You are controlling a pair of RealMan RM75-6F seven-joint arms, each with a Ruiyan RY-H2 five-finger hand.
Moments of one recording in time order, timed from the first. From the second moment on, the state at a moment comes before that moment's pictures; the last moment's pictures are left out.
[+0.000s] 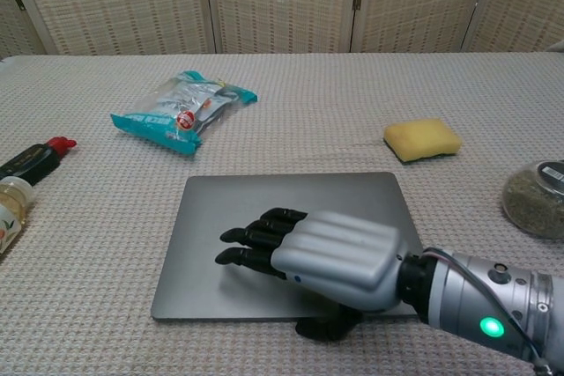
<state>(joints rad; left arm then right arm) -0.15 -1.20 0.00 -1.52 1.60 1.47 0.04 0.68 -1.74 -0.02 -1.42 -1.69 0.86 -0.32</state>
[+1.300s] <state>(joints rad) -0.21 -1.27 0.02 -1.44 1.63 1.38 -0.05 0.70 -1.81 0.02 -1.42 -1.58 0.89 -0.65</state>
